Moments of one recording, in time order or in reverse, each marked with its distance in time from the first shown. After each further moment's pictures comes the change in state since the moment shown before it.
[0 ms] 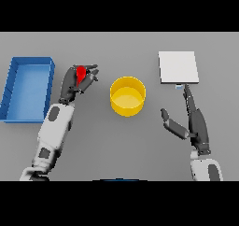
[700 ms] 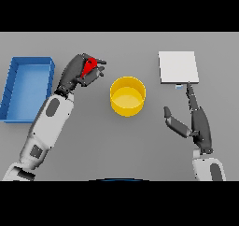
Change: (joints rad) left arm -0.029 0.143 -0.271 -0.242 -0.179 -0.047 0.257; right arm -0.011 -0.024 -0.002 -0.019 0.027 -0.006 0.043
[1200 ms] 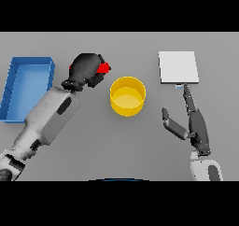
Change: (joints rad) left arm -0.127 0.117 -0.291 0.010 -0.319 -0.053 0.181; right arm 0.018 0.019 0.016 -0.008 -0.001 0.005 -0.001
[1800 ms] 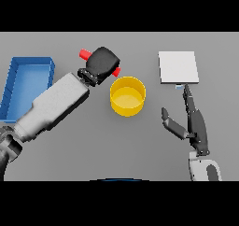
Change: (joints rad) left arm -0.239 0.054 -0.298 0.106 -0.246 -0.213 -0.078; right arm -0.001 0.025 -0.012 0.015 -0.032 -0.005 -0.018
